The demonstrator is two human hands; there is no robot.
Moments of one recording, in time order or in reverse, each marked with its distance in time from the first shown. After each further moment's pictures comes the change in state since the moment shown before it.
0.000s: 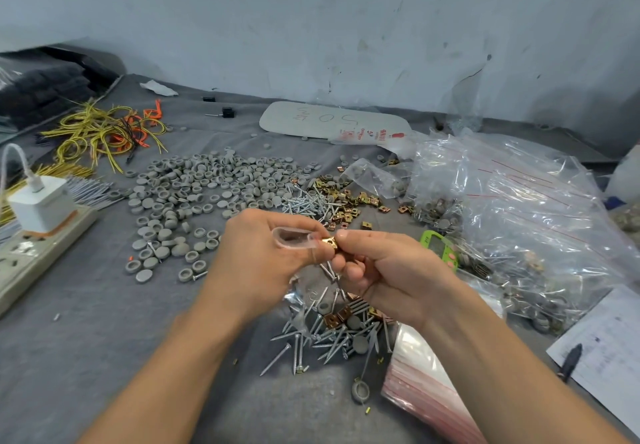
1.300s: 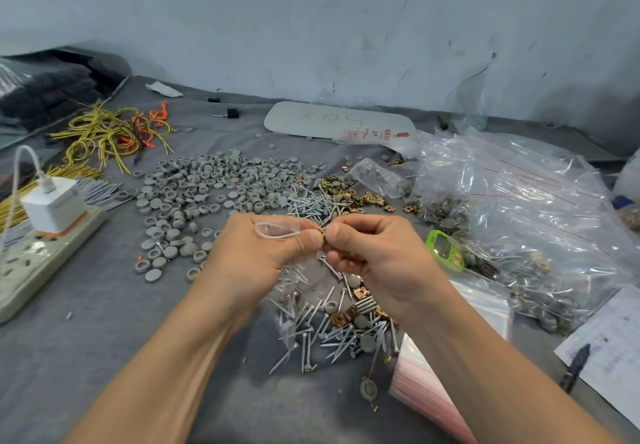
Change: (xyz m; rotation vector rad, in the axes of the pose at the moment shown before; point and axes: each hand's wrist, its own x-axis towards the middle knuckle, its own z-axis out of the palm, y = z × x) left_hand -0.002 0.000 -0.007 -0.394 -0.008 -0.181; right_hand 0.002 0.004 0.023 -0.183 0.118 -0.327
